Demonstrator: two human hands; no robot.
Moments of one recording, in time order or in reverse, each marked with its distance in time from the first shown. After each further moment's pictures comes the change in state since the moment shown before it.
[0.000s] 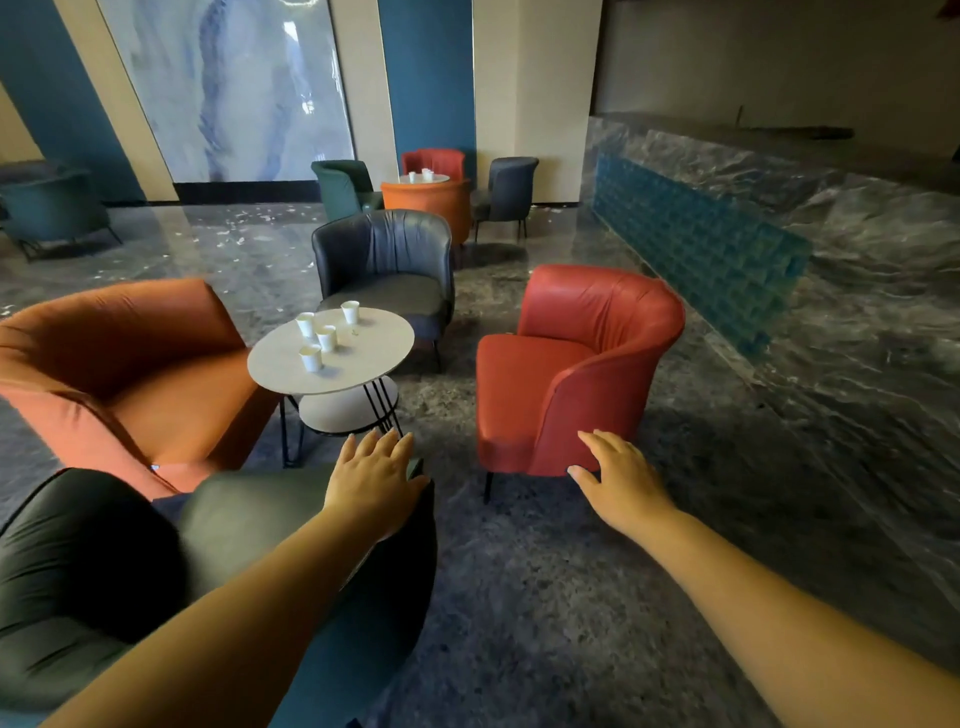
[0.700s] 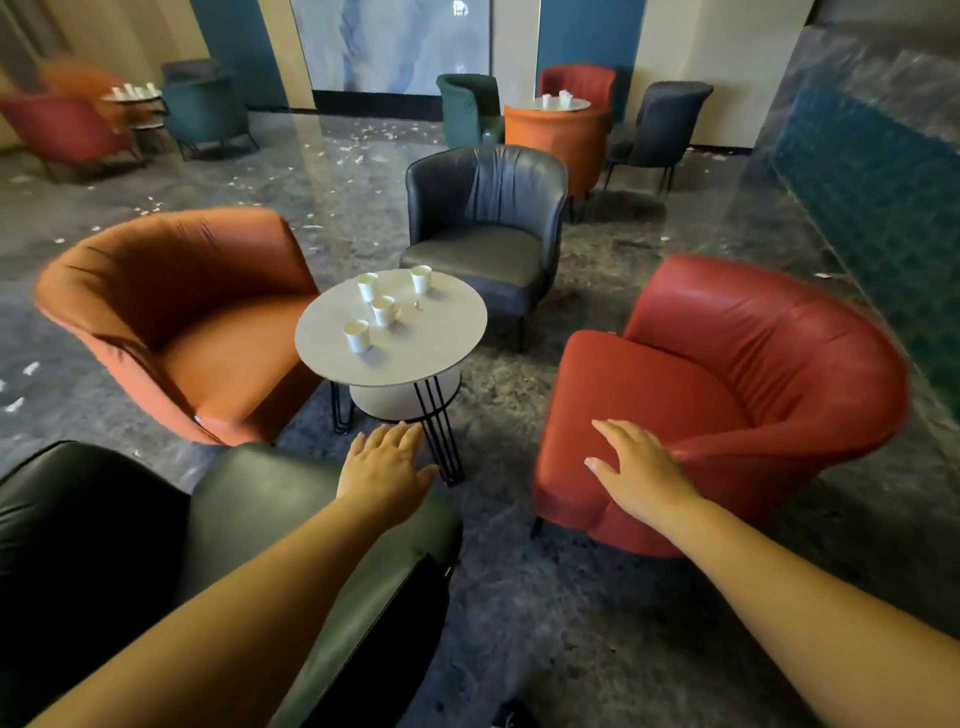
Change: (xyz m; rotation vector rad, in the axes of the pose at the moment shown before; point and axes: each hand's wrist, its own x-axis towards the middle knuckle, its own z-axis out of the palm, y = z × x) left_hand 0.297 -0.045 0.068 -0.119 -0.095 -0.341; right_hand 0.384 0.010 0.055 -0.034 -0.223 -0.275
